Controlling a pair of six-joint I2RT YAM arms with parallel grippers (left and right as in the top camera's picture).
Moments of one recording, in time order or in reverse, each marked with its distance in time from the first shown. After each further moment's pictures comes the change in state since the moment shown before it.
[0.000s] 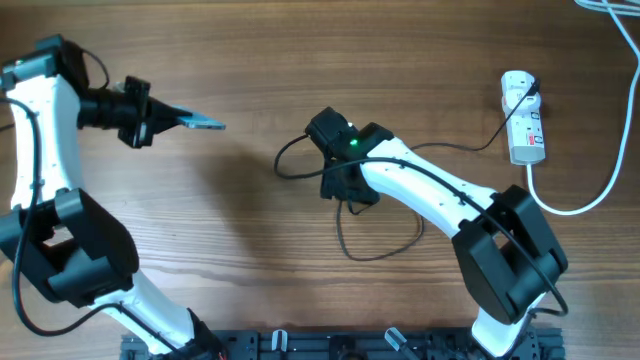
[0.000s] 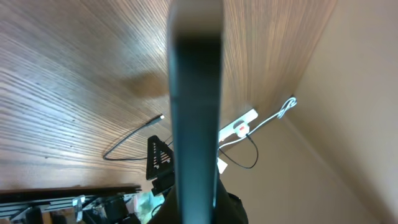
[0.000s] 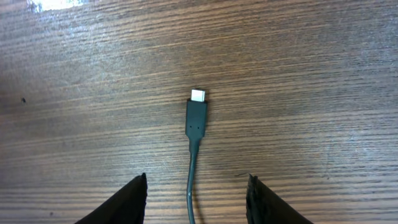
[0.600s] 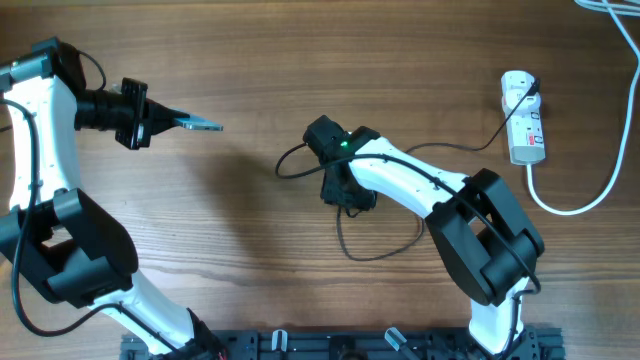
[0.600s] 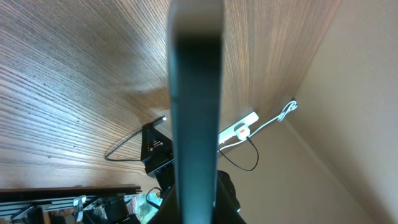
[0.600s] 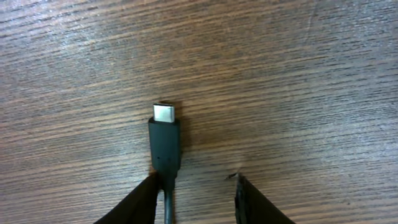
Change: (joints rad) left arm 0.011 0.000 0.000 -0.006 -0.011 0.000; right arm 0.000 0.109 0.000 0.010 0.007 0.040
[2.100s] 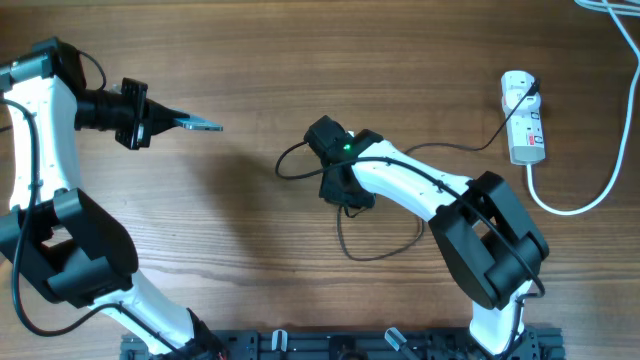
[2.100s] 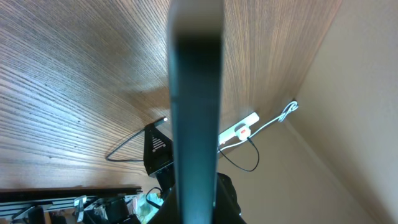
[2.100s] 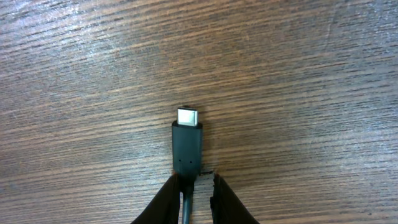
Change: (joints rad) left arm 0.000 0.000 0.000 0.000 -0.004 0.000; right arm 0.001 -0.019 -0.036 0.062 -0.018 0.011
